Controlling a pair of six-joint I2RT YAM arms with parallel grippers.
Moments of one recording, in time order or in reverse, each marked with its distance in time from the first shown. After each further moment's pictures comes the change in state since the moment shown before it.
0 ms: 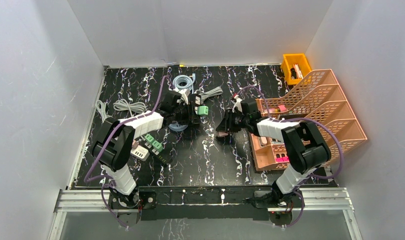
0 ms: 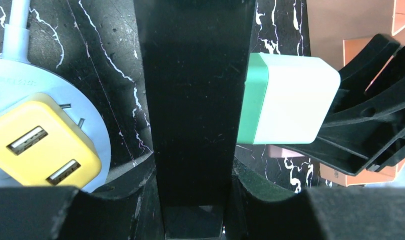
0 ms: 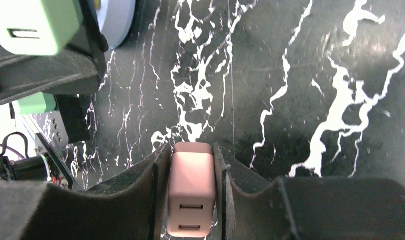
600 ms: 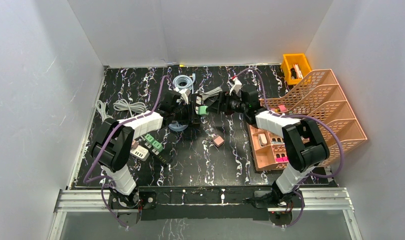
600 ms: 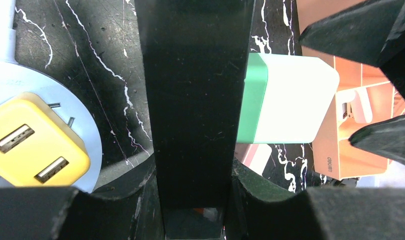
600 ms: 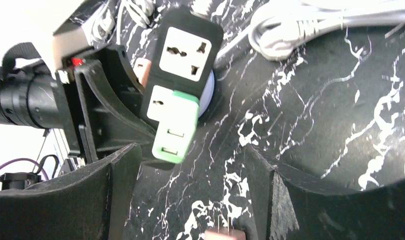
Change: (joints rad) left arm 0.000 -0.010 0.000 -0.003 0.025 0.003; right arm 0.003 0.030 0.151 0.209 -0.068 0.019
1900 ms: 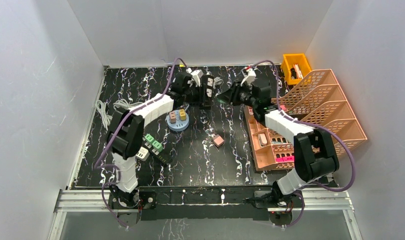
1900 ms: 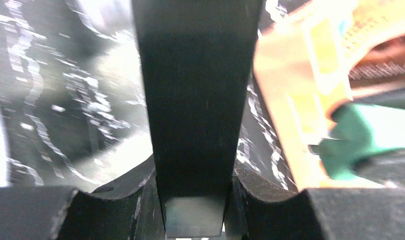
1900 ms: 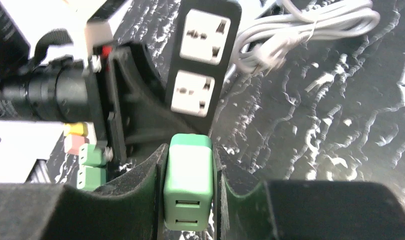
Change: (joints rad) left arm -0.035 0.170 0.383 -0.127 0.037 0.077; right arm -0.006 -0.130 0.043 -0.013 0.182 -0.030
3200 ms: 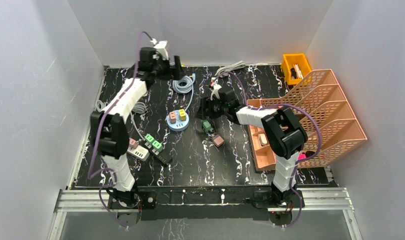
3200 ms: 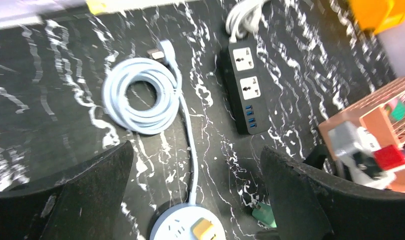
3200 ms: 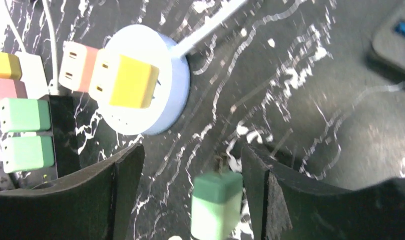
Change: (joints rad) left arm 0.272 0.058 0.315 -0.165 -0.082 0.281; right arm 0.145 0.378 0.154 -0.126 -0.037 -0.058
